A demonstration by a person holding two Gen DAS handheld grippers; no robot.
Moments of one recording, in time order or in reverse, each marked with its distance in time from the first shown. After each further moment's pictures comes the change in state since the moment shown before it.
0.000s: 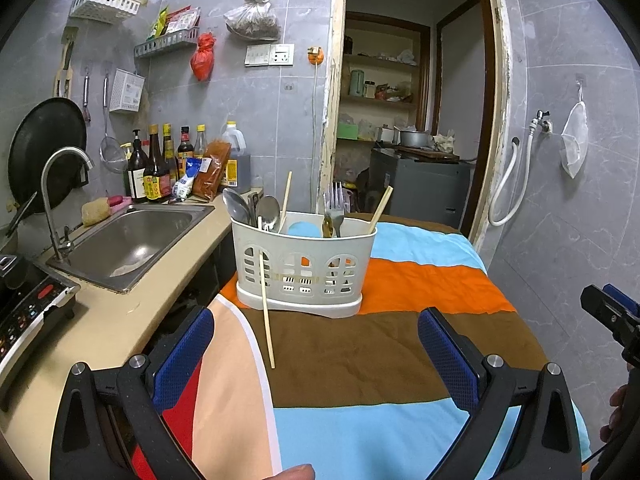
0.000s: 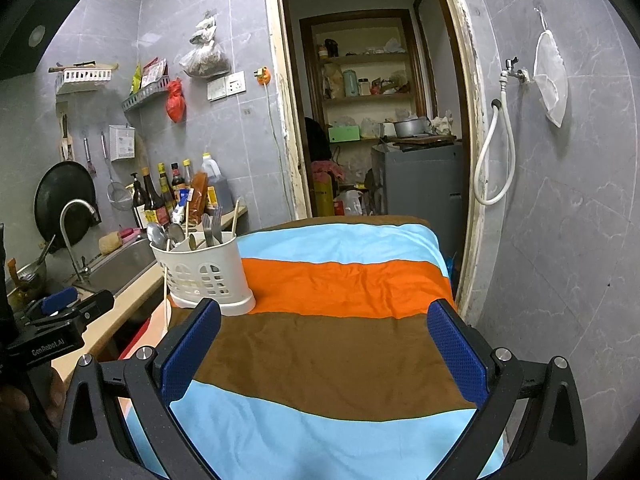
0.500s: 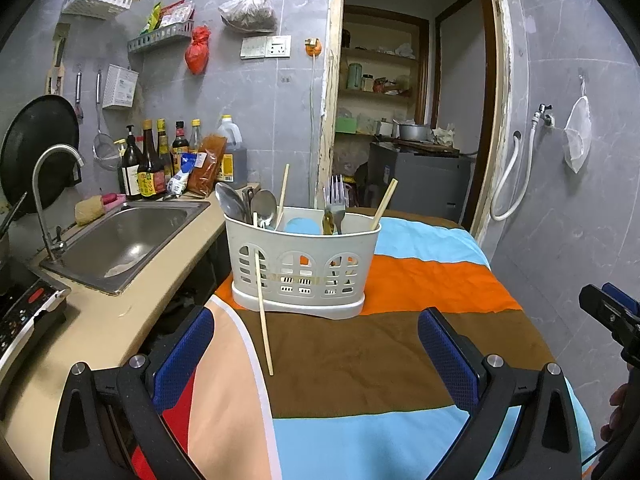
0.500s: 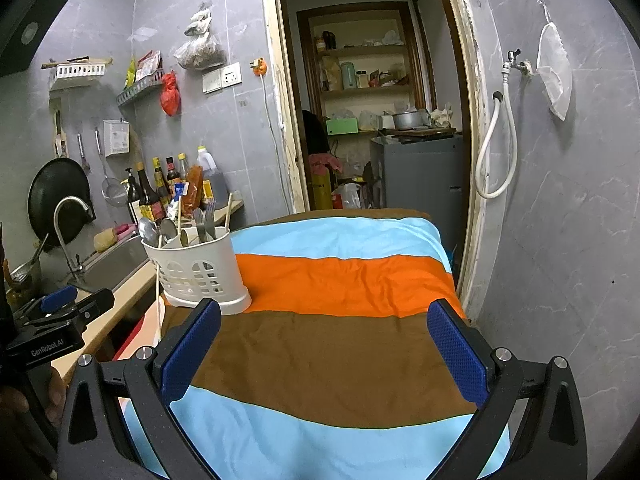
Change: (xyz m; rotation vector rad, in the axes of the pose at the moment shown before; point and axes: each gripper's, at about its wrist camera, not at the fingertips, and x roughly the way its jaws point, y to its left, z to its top) left arm 0.023 0.003 0.008 0.009 0.030 -0.010; right arm 0.021 -0.002 0.009 0.005 0.037 -0.007
